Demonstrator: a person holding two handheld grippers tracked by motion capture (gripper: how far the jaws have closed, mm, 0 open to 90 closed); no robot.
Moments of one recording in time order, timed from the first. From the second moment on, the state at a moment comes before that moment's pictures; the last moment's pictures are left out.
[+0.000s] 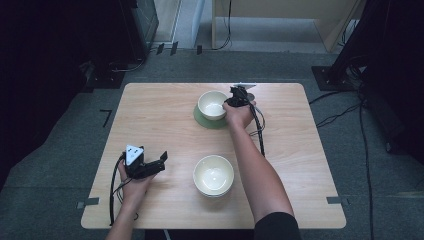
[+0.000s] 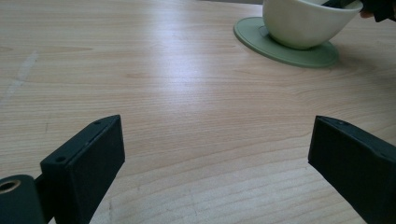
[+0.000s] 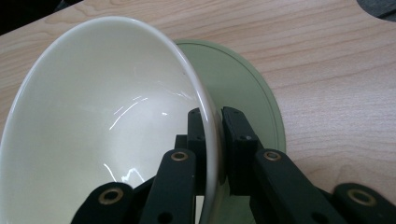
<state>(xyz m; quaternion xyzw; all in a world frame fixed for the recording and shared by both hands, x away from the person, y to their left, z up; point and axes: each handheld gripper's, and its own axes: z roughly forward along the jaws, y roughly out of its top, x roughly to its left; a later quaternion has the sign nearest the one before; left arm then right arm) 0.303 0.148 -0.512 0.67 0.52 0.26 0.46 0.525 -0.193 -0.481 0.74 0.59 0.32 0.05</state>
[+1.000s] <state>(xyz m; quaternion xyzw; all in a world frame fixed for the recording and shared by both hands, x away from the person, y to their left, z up) 0.304 0.148 -0.512 0.67 0.52 0.25 0.46 0.462 -0.238 -0.463 0.64 0.60 0.46 0.13</state>
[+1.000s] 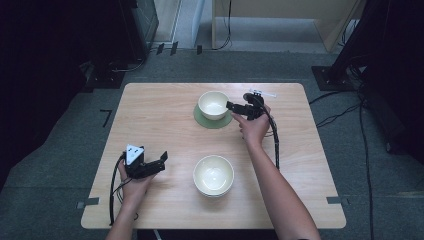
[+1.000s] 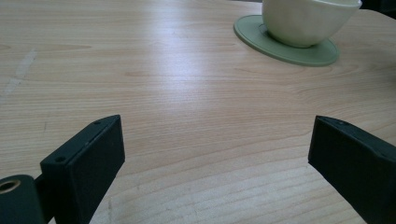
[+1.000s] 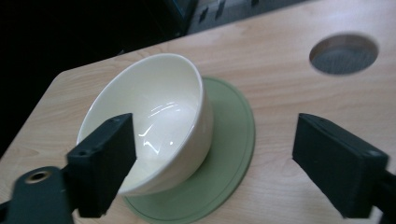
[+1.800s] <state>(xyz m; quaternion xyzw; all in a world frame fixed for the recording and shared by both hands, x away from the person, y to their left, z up) 0.304 0.148 -0.512 0.67 0.52 0.25 0.46 0.390 -0.266 -0.480 0.60 0.63 0.46 0.19</state>
